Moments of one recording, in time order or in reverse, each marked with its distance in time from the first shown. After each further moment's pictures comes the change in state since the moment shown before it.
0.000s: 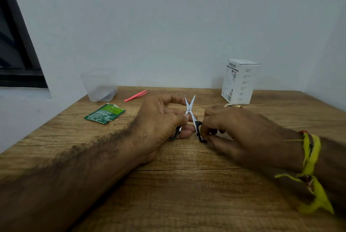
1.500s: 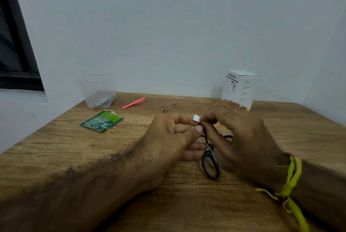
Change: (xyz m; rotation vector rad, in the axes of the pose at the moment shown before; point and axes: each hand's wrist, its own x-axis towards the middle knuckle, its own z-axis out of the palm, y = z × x) left_hand -0.012 -0.003 0.013 -0.119 -0.132 -0.047; right_hand 0.007 0.007 0.024 -0.030 0.614 -0.067
